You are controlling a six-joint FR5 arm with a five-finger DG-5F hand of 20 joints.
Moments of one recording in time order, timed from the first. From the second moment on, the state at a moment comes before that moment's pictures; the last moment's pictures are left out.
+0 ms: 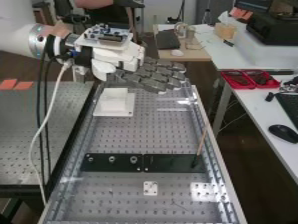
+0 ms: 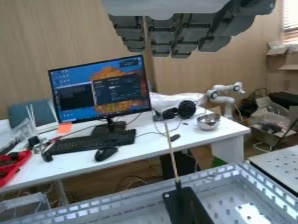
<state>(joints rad) 1.53 -1.71 -1.78 -2.94 -1.42 -0.62</state>
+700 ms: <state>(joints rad) 1.49 -1.87 -1.86 -2.71 -1.33 -0.49</state>
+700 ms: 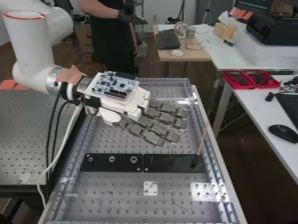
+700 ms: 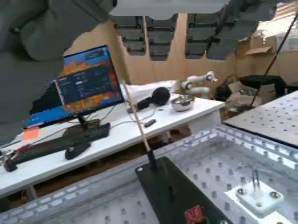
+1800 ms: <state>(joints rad) 1.49 -1.98 -1.87 -2.59 -1.27 -0.45</state>
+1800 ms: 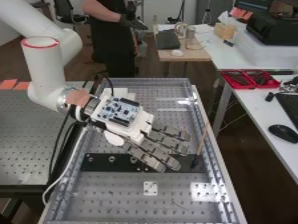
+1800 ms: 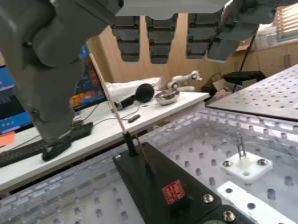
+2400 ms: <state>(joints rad) 1.50 -1.97 -1.87 -2.59 -1.26 -0.45</state>
